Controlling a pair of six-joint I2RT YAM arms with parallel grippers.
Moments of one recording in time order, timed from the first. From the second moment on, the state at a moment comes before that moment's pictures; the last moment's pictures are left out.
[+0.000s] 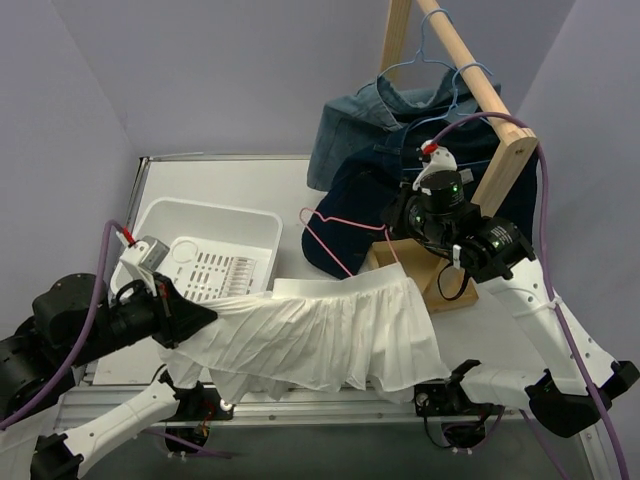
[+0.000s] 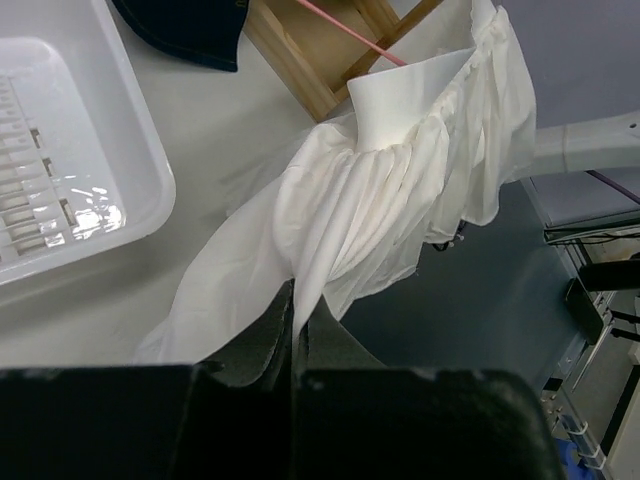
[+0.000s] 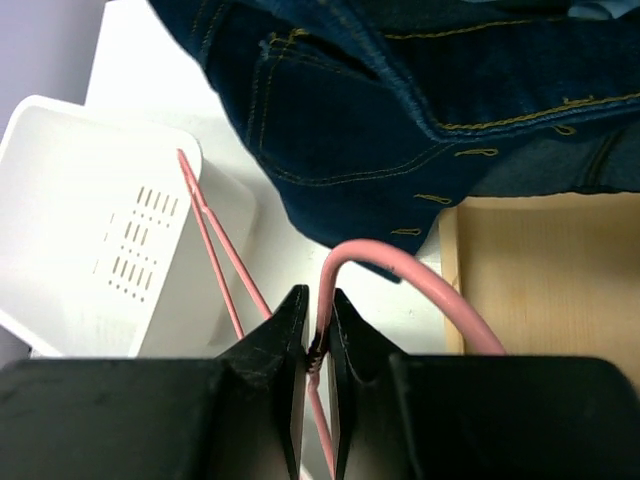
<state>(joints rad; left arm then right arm) -0.74 0.66 1.49 -1.26 0.12 -0.54 0.60 1.17 1.45 -0.80 0.19 0.55</state>
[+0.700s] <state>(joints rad) -0.74 0.79 1.22 -0.83 0.43 -0.63 0.61 1.12 1.44 -0.54 -0.19 0.50</state>
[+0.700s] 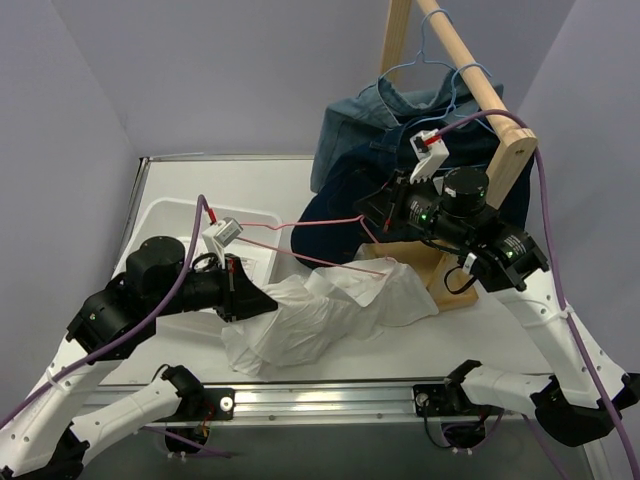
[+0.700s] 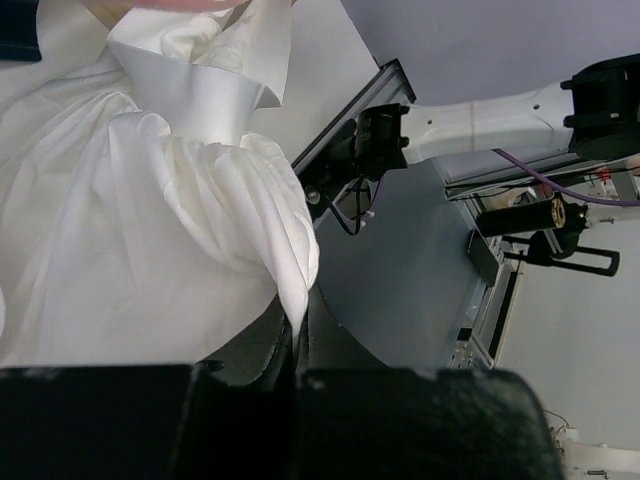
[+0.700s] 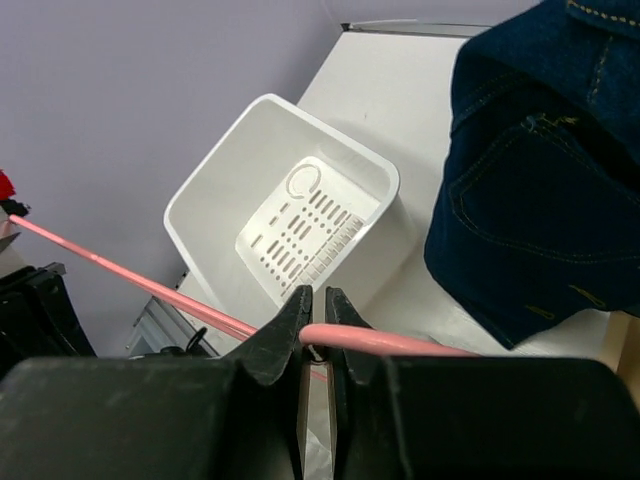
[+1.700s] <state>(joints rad) -0.73 1.03 1.62 -1.02 0.11 -0.52 0.63 1.13 1.84 -0.66 -0.03 0.37</state>
